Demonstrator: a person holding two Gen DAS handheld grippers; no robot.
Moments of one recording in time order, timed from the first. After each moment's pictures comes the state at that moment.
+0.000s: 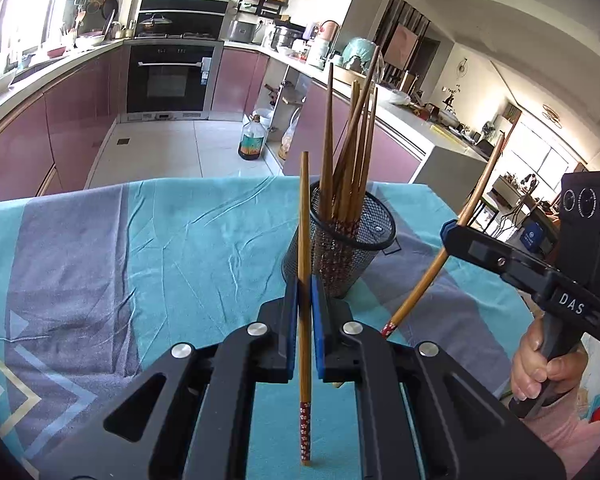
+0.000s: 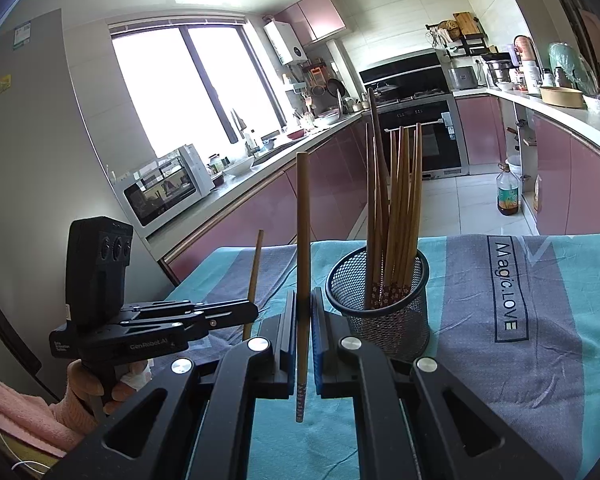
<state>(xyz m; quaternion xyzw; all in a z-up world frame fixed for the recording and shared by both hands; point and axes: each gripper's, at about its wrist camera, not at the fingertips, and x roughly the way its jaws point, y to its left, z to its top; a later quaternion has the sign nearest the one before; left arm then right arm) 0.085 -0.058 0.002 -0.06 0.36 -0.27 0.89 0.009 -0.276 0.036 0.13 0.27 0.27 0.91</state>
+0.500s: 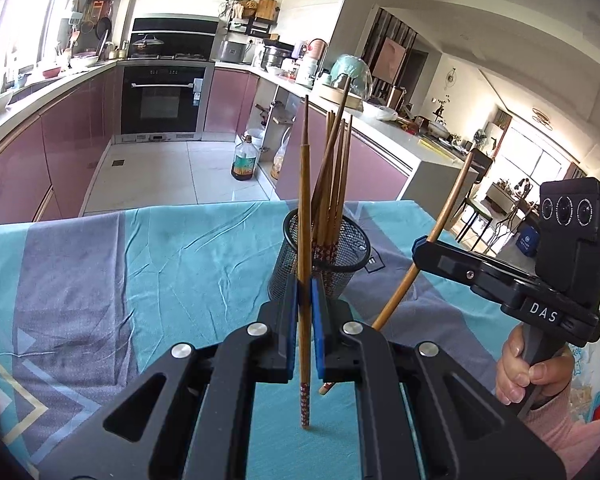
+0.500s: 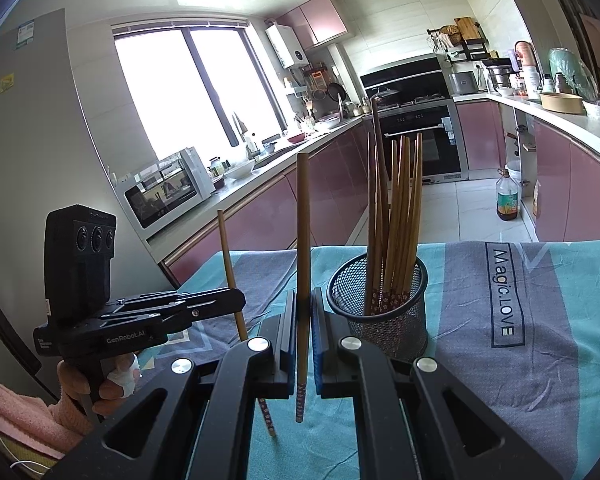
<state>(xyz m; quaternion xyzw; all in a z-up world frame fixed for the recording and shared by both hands) 0.065 -0.060 0.030 -0.05 0.33 -0.28 0.90 0.007 -0.278 0.042 0.13 0.26 0.27 0.92</state>
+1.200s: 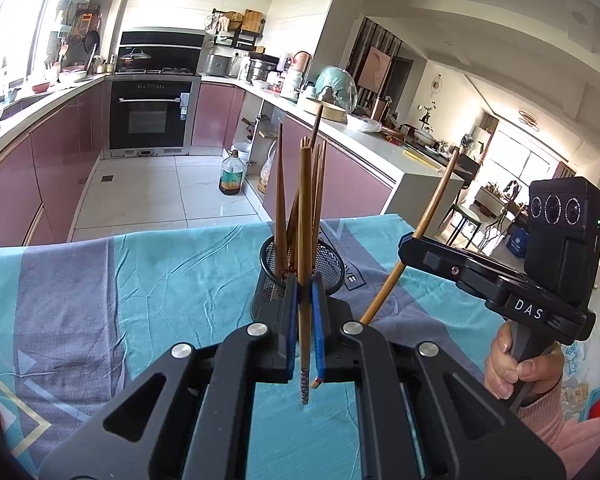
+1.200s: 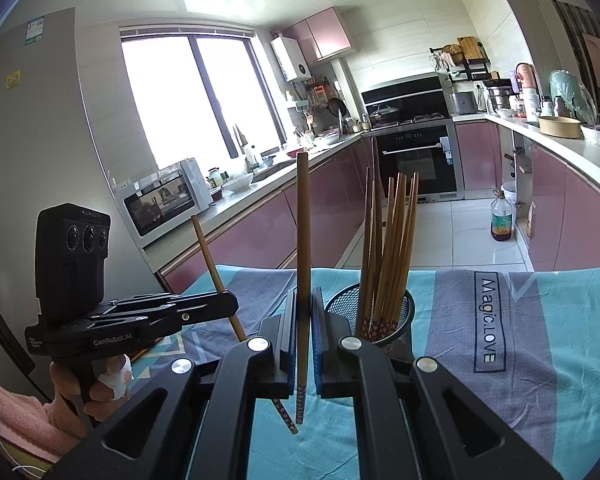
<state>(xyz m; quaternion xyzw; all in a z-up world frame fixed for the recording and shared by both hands) 0.058 -0.055 0.059 -0.05 0.30 -0.30 0.90 0.003 -0.284 0.063 0.11 0.24 0.26 0.93</state>
